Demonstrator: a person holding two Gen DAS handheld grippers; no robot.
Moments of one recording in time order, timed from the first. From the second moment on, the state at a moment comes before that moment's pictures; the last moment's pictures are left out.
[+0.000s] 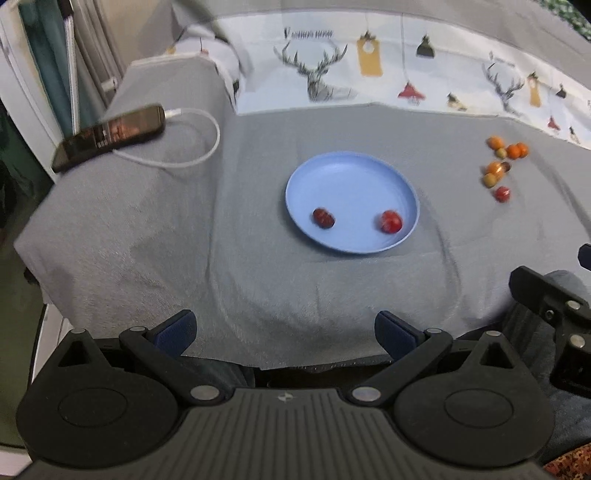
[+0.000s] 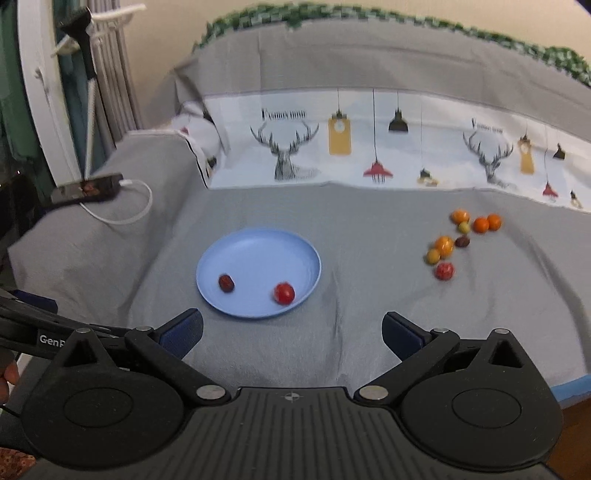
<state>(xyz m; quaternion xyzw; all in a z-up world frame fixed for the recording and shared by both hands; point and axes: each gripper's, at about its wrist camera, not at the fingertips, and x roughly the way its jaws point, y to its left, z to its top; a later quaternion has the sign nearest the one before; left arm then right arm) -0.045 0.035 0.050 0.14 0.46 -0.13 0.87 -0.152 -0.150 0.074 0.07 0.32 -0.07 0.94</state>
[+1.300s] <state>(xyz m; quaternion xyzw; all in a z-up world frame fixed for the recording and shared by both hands) -0.057 0.037 0.057 0.16 0.45 -0.13 0.87 -0.161 -0.145 0.072 0.08 0.32 -0.05 0.94</state>
